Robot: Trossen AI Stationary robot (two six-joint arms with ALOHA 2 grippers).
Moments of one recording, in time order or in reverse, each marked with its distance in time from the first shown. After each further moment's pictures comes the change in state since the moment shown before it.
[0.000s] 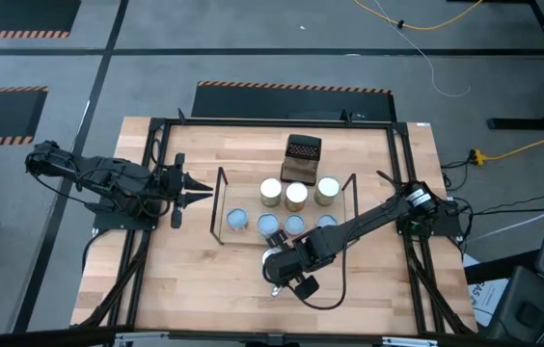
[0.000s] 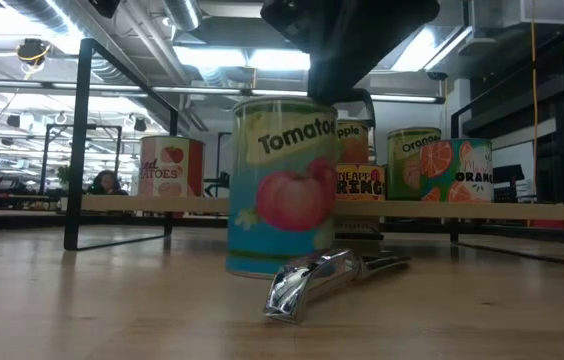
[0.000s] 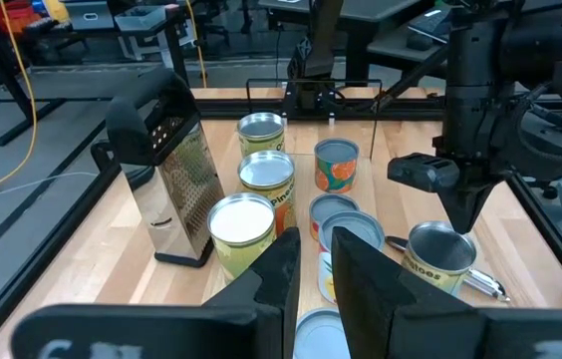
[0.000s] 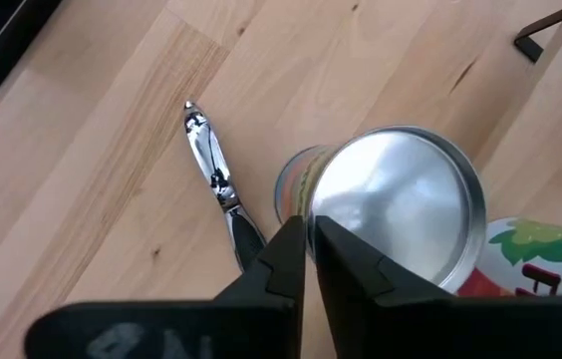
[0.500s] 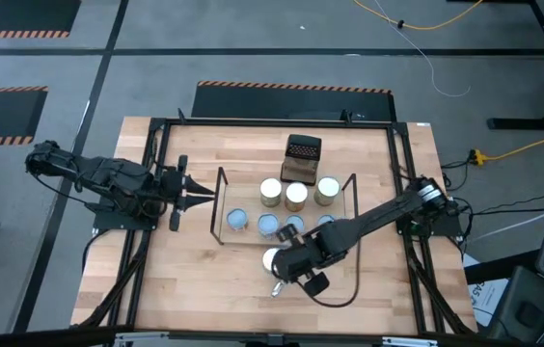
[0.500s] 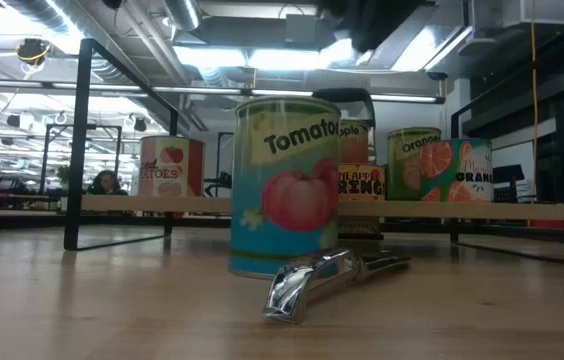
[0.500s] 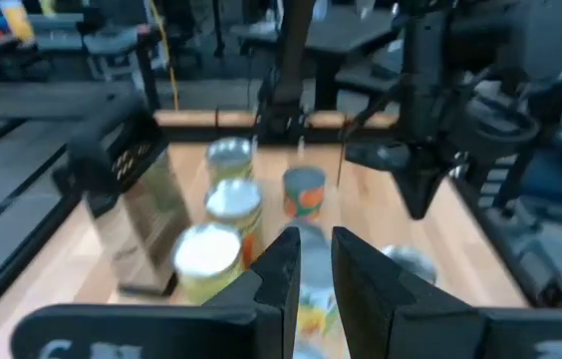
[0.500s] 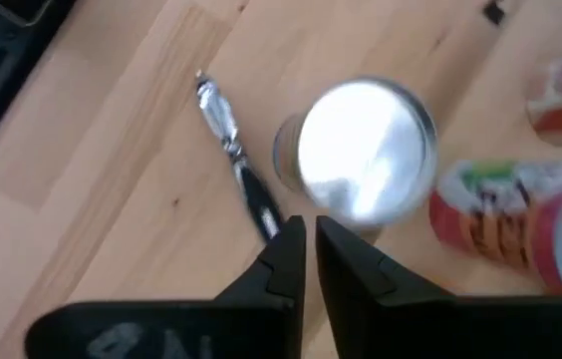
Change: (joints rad) left arm 0.000 0.012 0.000 0.075 0.069 0.001; right arm 0.015 -0.071 0.046 -0.159 0.021 0.044
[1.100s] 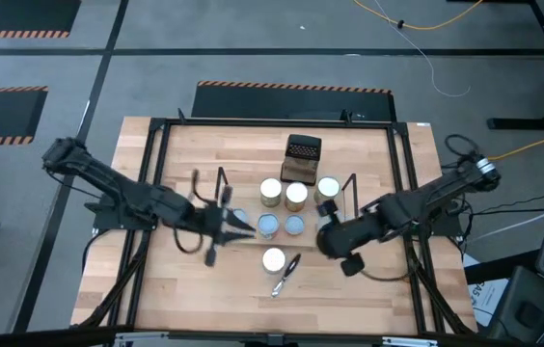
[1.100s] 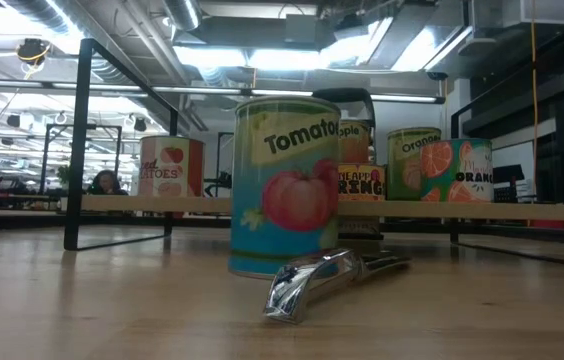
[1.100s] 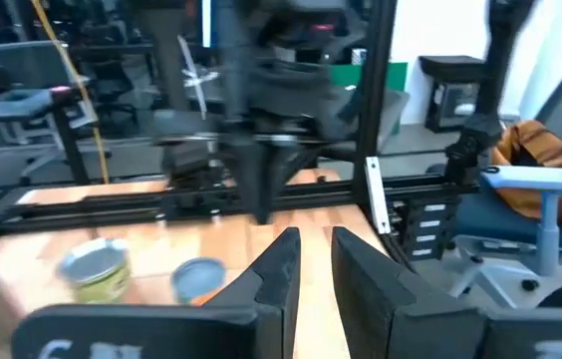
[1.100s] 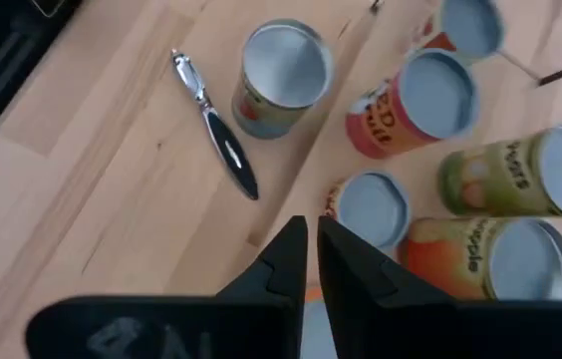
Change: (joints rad) left arm -0.112 0.475 0.106 0.528 0.049 0.066; right arm 0.030 -0.475 -0.366 0.067 0.128 0.068
